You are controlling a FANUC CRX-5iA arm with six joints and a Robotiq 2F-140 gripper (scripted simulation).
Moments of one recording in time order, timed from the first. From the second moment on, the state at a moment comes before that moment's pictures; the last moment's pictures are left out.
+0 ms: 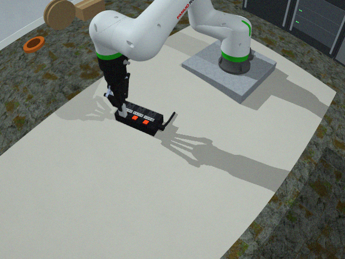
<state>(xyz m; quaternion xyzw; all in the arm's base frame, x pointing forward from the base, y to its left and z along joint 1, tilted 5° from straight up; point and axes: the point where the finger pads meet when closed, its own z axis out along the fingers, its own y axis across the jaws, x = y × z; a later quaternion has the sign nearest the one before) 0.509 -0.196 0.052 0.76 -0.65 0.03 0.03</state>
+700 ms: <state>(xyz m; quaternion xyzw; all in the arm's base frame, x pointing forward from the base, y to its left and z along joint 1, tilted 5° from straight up) 0.509 -0.196 0.053 0.76 -0.65 0.03 0.03</state>
